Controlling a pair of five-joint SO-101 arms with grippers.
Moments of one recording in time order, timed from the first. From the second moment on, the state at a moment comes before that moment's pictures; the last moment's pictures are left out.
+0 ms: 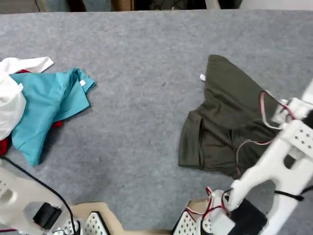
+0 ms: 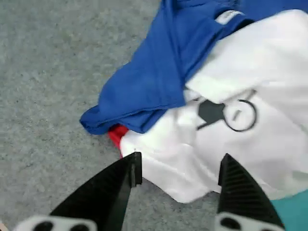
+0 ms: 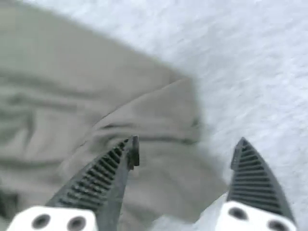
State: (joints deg) left arm -65.6 29.8 -50.7 95.3 -12.3; right arm 43.5 -21.8 21.1 62.3 15.1
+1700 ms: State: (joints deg) left arm -74.1 65.1 -54.3 70.2 -42.2; right arm 79.2 24.7 16.2 37.5 57.7
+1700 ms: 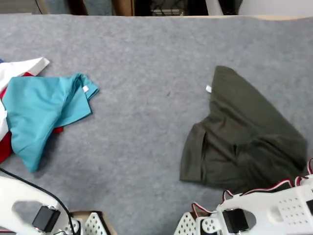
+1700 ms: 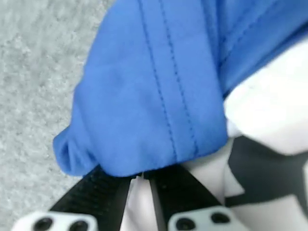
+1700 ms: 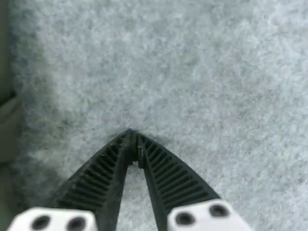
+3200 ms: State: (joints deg) left arm -74.7 62.2 -71.9 98.7 -47.6; right arm 72.4 6.6 15.9 40.5 36.4
